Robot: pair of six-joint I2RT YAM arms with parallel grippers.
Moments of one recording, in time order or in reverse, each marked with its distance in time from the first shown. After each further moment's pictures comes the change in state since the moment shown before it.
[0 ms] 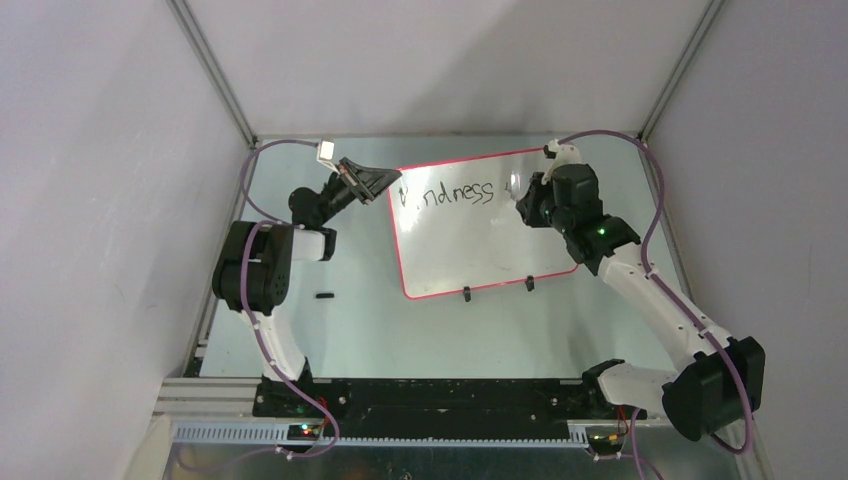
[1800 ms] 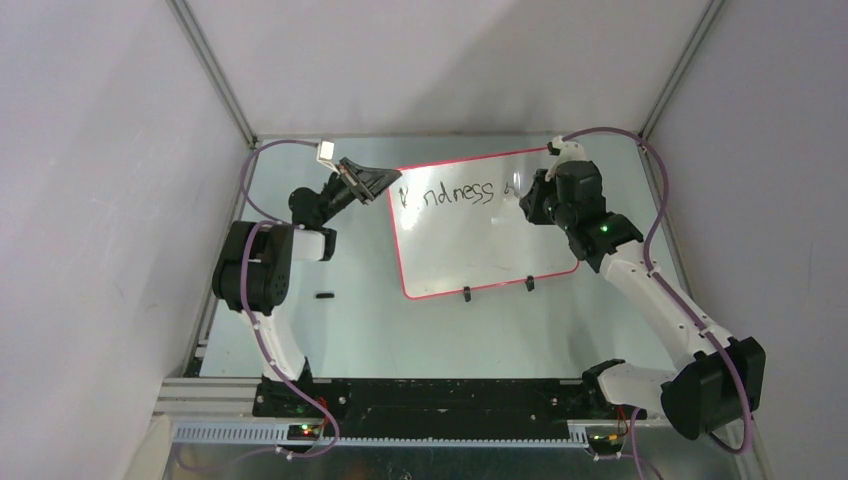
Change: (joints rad) left arm 0.000 0.000 -0.001 0.000 -0.001 0.000; right arm -0.013 0.002 0.019 -0.022 0.004 0.000
